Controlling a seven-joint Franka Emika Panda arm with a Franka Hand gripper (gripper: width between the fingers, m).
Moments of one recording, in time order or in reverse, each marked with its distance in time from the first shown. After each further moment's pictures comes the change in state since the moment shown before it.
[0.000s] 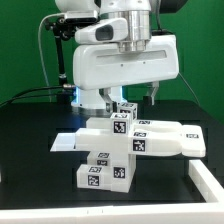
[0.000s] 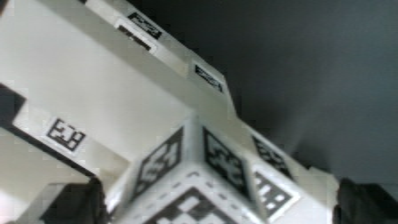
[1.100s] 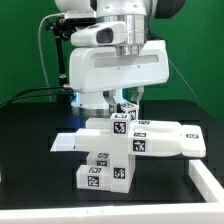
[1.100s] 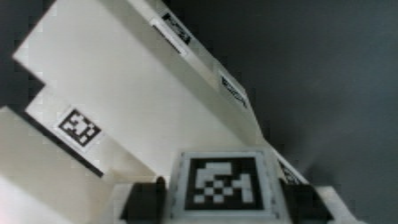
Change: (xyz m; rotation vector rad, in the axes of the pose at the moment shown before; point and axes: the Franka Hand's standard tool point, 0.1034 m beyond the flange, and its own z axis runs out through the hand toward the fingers) arm -0.003 0.010 0.008 -0.008 -0.027 -0.010
